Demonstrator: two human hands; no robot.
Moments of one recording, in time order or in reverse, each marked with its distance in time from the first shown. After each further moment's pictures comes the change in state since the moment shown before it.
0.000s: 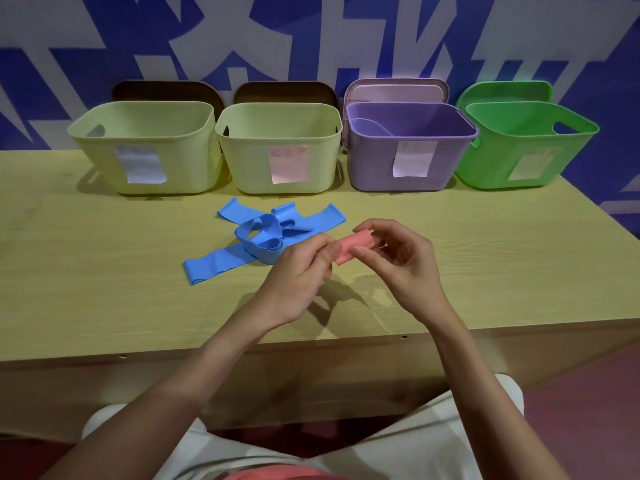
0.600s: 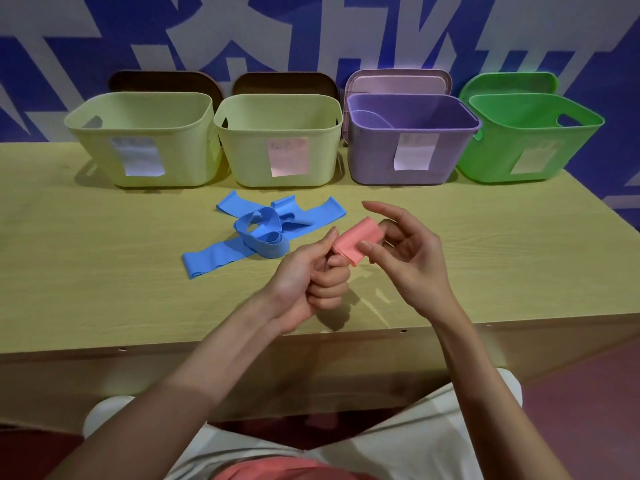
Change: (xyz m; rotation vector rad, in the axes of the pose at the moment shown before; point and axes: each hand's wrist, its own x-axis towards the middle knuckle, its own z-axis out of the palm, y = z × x) left_hand -0.005 0.022 0.007 -0.994 -0.248 -0.548; right_hand -0.003 -0.006 -0.003 0.138 -0.037 -0.002
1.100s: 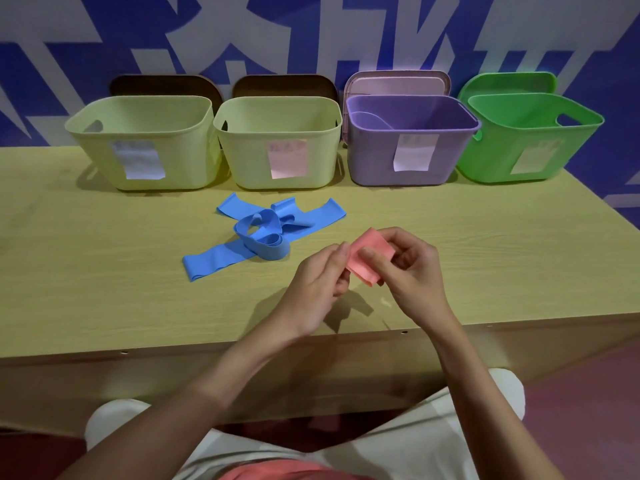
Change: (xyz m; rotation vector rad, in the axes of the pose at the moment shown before) left_hand -0.001 -0.018 0.010 0.636 0.203 0.396; right_hand -0.012 0.002 0.006 -0.078 0.102 0.065
